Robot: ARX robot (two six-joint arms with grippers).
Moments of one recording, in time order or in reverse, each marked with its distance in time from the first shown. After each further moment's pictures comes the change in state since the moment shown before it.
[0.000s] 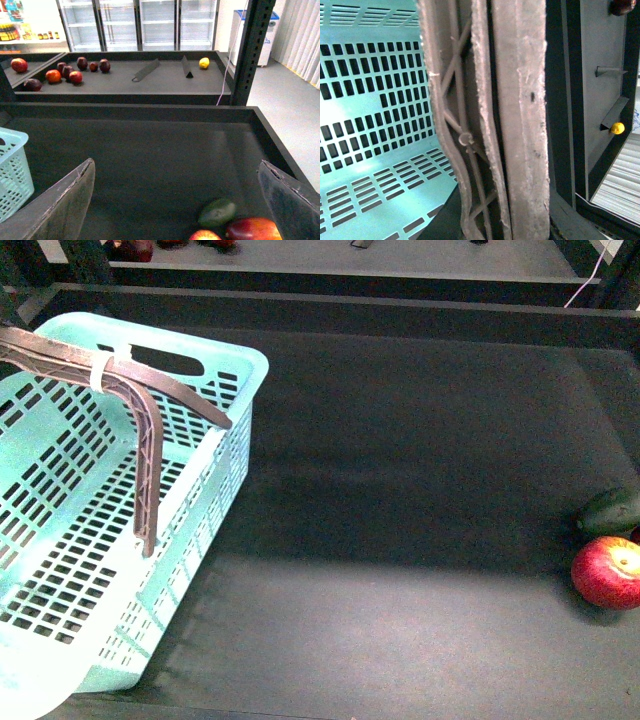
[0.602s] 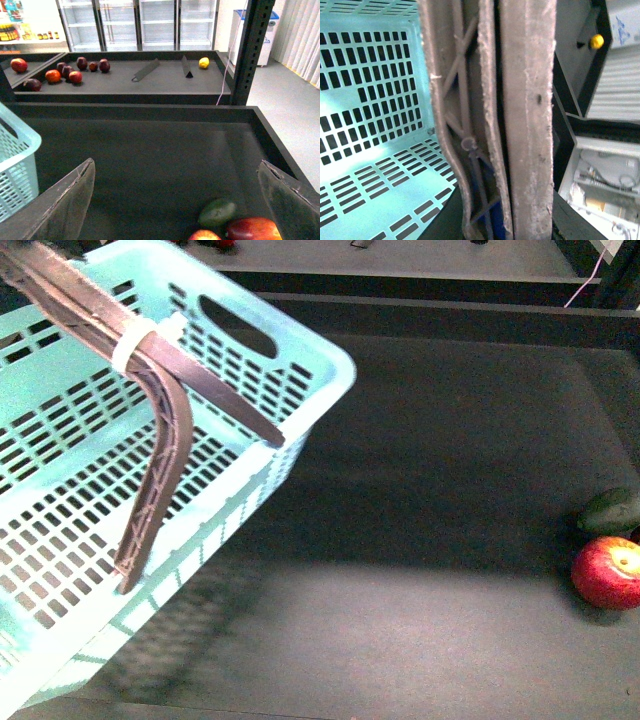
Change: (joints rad) left arm -0.183 -0.270 -0.018 -0.148 0.090 0.189; right arm 0.000 0.000 0.000 0.000 0.000 0.000
